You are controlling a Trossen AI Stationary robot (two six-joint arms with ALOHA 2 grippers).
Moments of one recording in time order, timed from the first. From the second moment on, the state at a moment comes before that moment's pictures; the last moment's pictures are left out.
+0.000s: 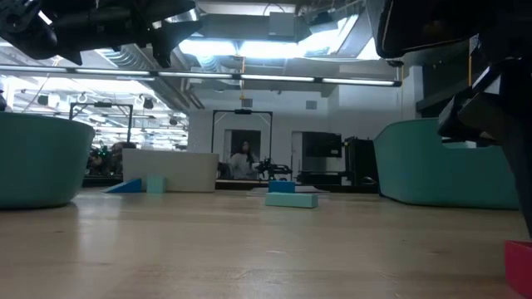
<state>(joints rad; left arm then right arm) 0.28 0.85 0.26 0.89 0.23 -0.29 0.67 2.16 1.49 -0.62 0.05 0.96</state>
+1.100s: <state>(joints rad) 0.28 0.85 0.26 0.88 0.23 -0.28 0.51 1.91 1.29 -0.46 0.18 0.41</state>
